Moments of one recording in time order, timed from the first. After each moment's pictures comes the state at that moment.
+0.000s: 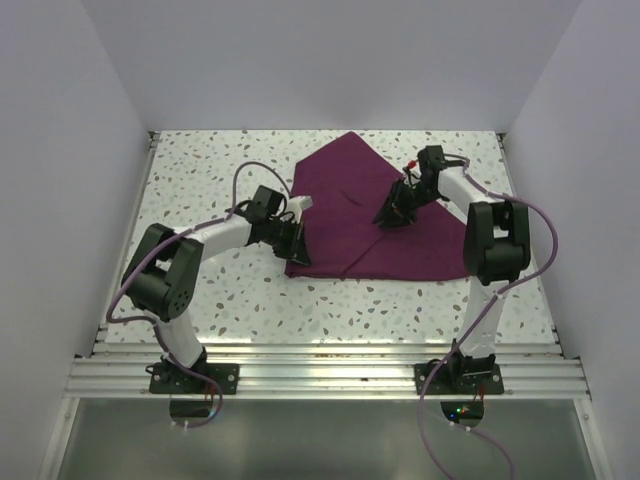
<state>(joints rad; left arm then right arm) -0.45 1.78 1.06 -0.31 0.61 -0.24 0.12 2.04 1.55 -0.80 -0.63 0.52</state>
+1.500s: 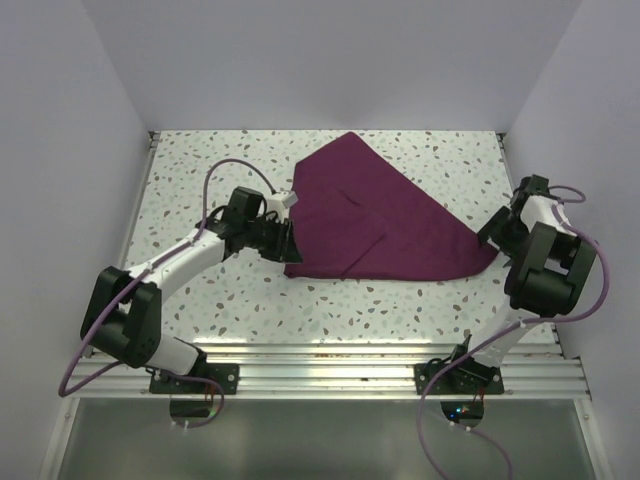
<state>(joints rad) -0.43 1.46 0.92 -0.33 0.57 -0.22 -0.40 1.77 1.26 -0.79 0.14 0.44</state>
